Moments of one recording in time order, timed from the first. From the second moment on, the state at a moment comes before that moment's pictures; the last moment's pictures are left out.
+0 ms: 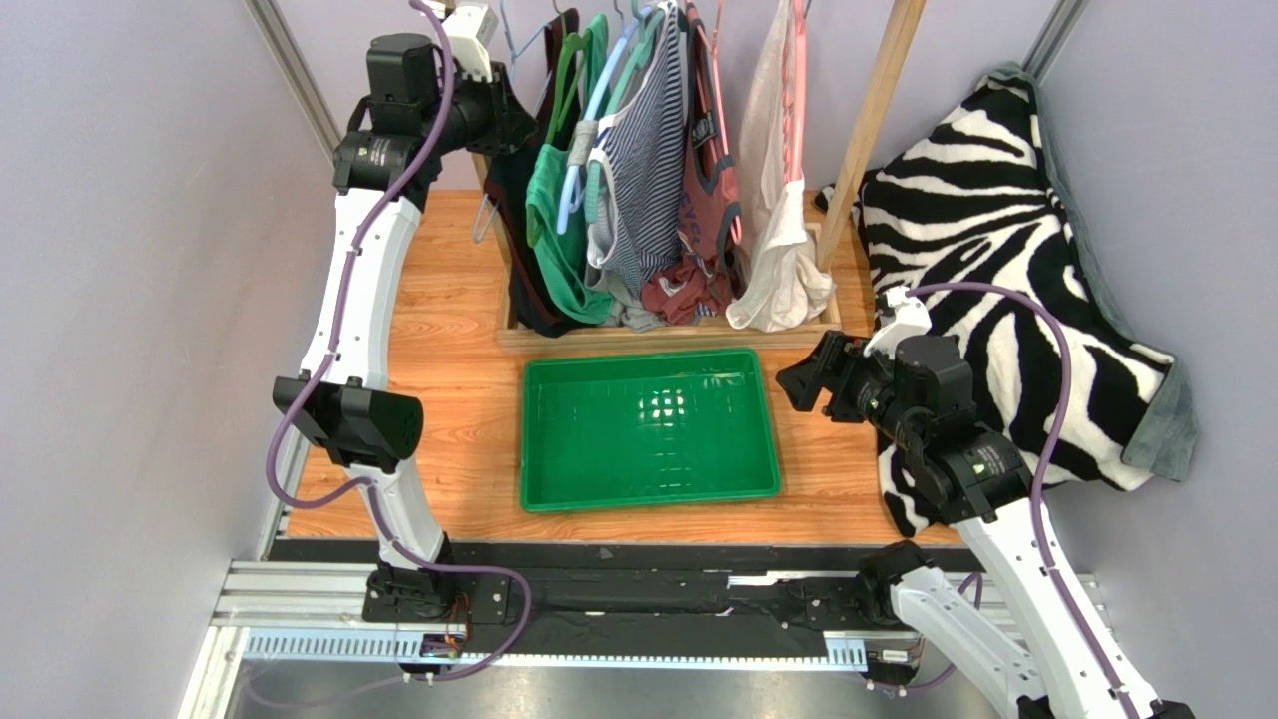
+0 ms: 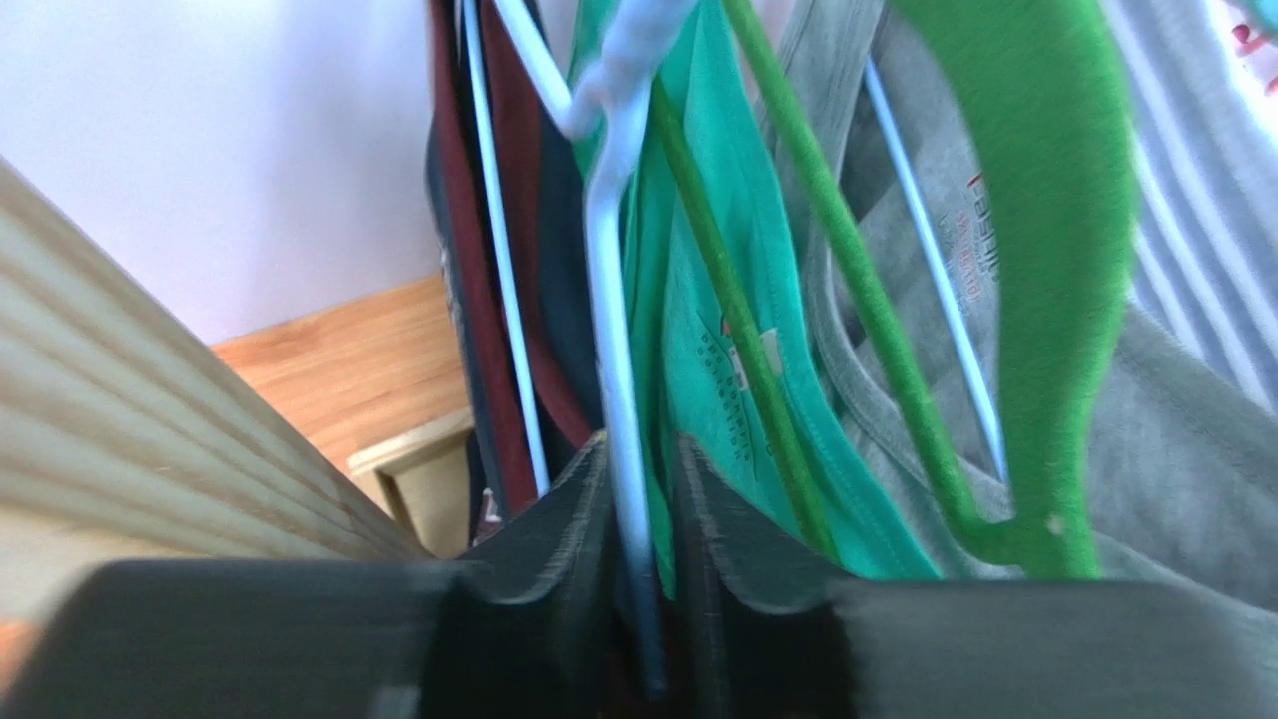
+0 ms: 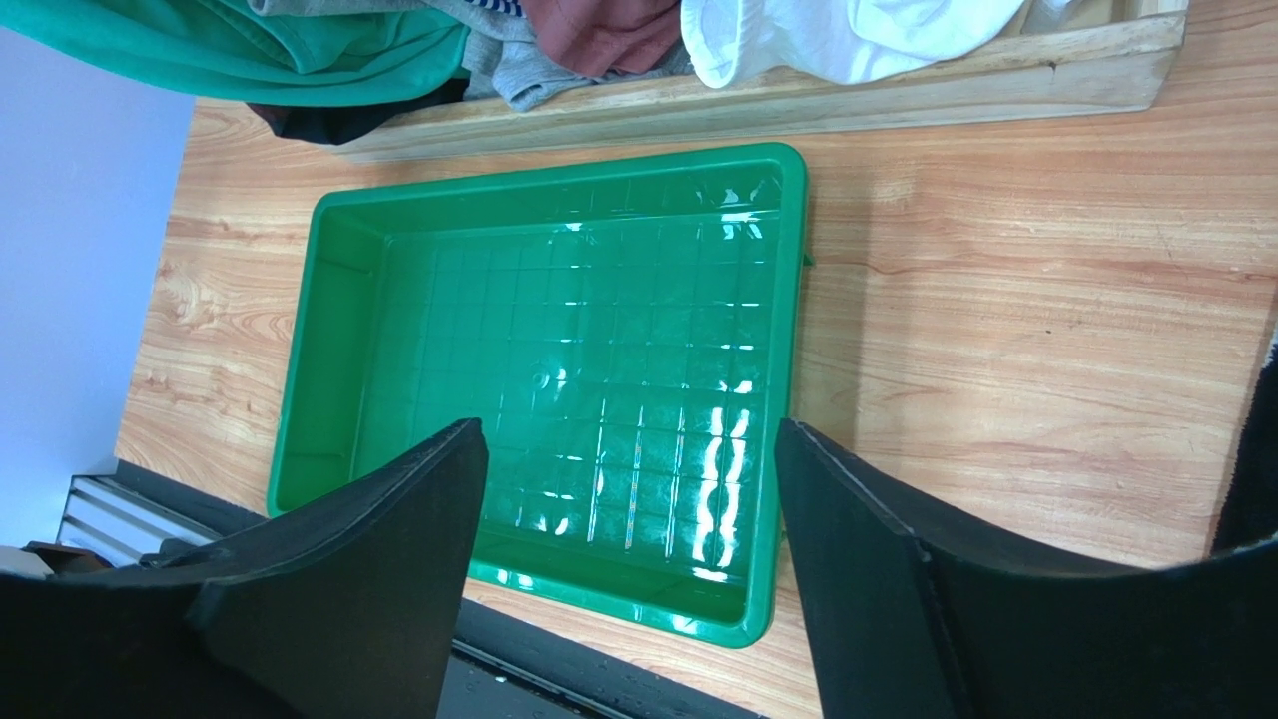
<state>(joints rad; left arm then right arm) -0.15 1.86 2.30 -0.72 0.38 -0.09 0.37 0.70 0.87 -0.62 -0.08 0.49</state>
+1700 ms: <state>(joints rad) -0.25 1.14 2.32 -1.02 0.06 0.04 0.37 0.66 0.88 -0.66 -0.19 0.50</state>
